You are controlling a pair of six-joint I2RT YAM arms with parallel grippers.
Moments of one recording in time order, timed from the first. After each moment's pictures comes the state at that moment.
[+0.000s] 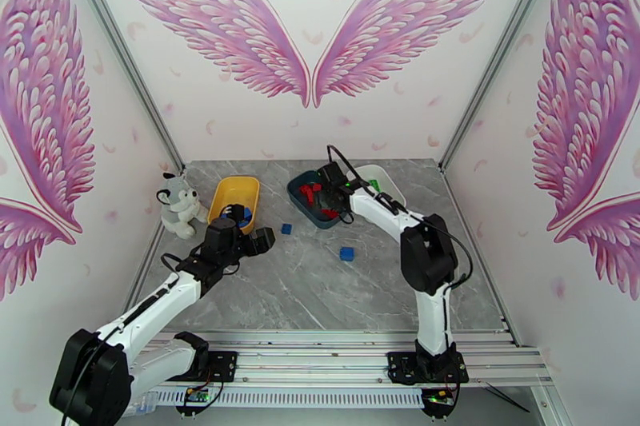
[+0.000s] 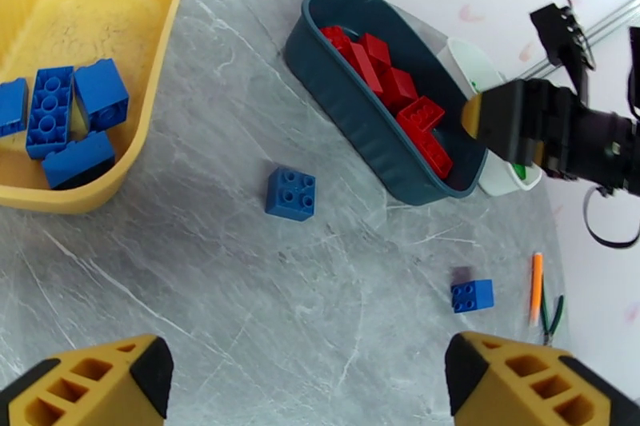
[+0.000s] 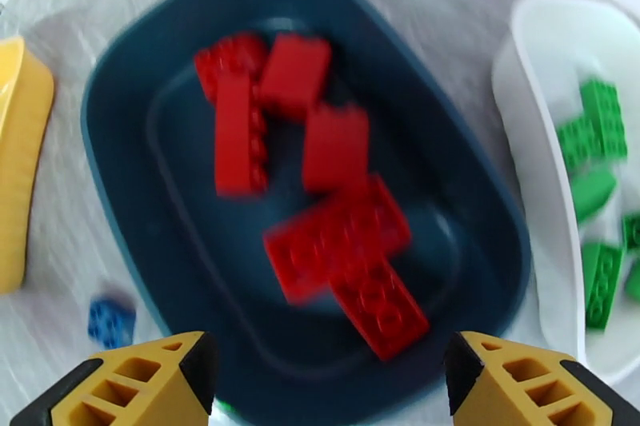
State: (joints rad) left arm -0.42 1.13 0.63 -0.11 0.08 -0.56; right arm 0.52 1.93 1.55 -0.60 0.13 0.43
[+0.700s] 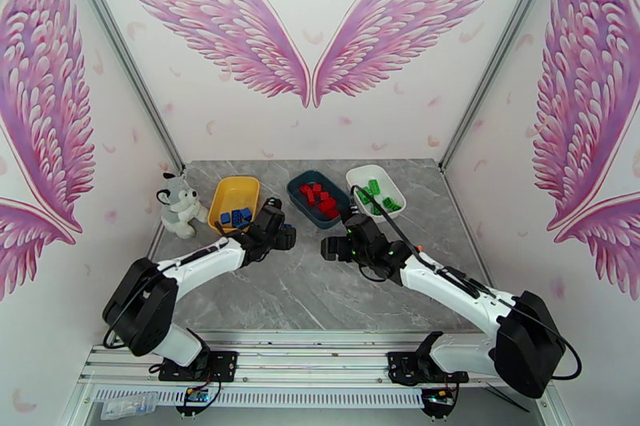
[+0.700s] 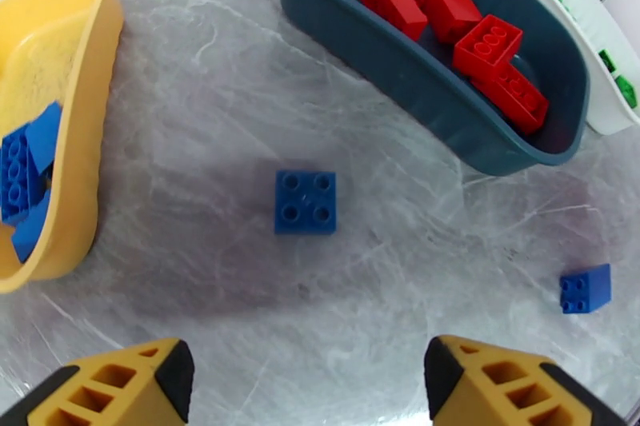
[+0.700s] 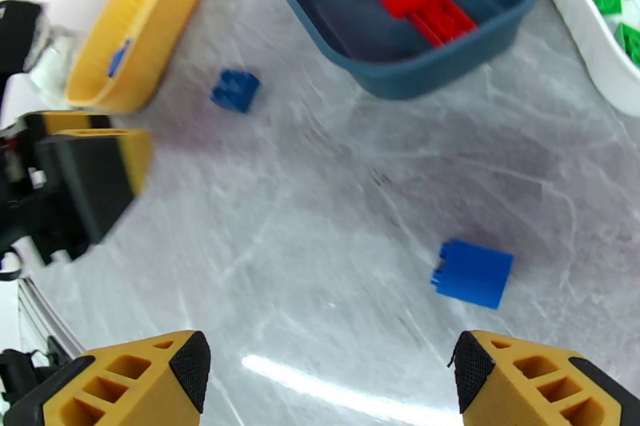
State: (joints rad) left arm -0.63 1.61 1.00 -0.26 -0.25 -0.41; right arm 0.68 1.29 0.86 -0.34 0.02 0.54
